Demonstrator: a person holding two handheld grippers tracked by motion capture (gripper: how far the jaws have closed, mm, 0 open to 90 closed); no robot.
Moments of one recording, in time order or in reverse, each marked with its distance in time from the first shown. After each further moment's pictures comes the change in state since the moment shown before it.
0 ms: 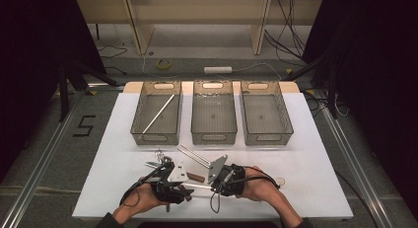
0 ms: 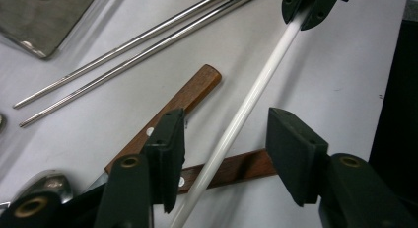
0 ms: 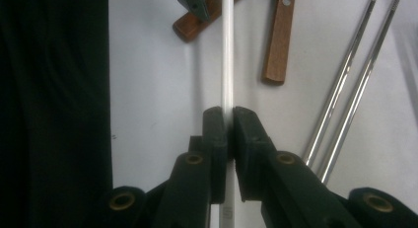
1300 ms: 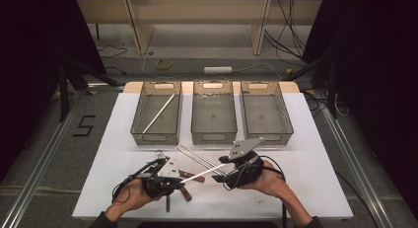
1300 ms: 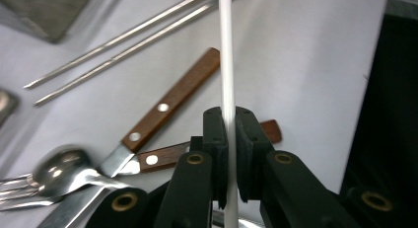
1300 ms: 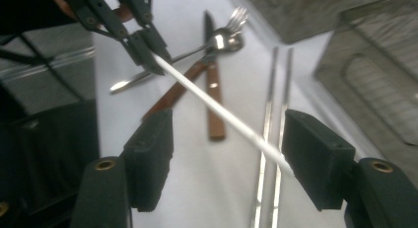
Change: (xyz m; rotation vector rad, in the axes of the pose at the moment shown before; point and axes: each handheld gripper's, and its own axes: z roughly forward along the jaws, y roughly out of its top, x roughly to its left) left arm 0.016 -0.007 -0.021 0.008 -0.033 -0.036; right arm -0.022 -0.031 -0.038 -0.399 -0.062 0.289
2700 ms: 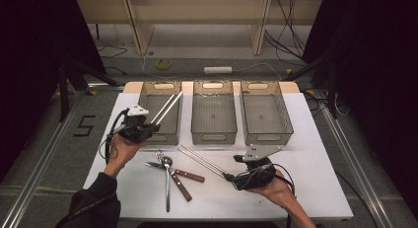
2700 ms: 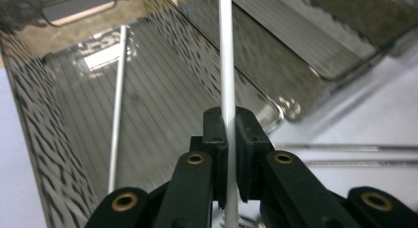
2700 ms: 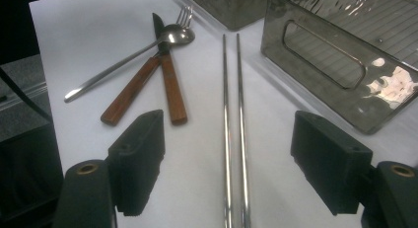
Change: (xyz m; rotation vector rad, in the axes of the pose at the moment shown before) left arm 0.137 0.013 -0.038 -0.221 0.340 -0.461; right arm 0.000 -0.034 -0.010 -0.071 -0.151 0.139
